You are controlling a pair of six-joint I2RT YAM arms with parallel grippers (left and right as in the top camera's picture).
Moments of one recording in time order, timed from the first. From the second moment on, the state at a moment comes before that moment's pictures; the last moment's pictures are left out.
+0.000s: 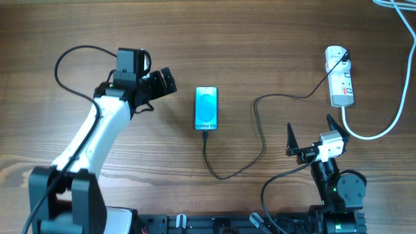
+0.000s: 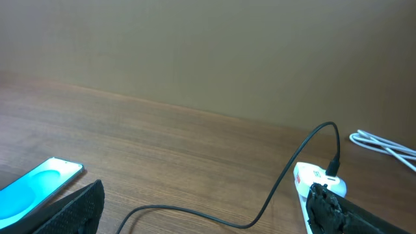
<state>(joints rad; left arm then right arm) -0.14 1.58 1.05 -0.48 0.12 -0.46 0.02 0.02 0.01 0.01 -0.17 -0.14</state>
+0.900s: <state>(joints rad) -0.12 1.07 0.09 0.27 0.04 -0.40 0.02 0.02 0.01 0.01 -0.16 -0.14</state>
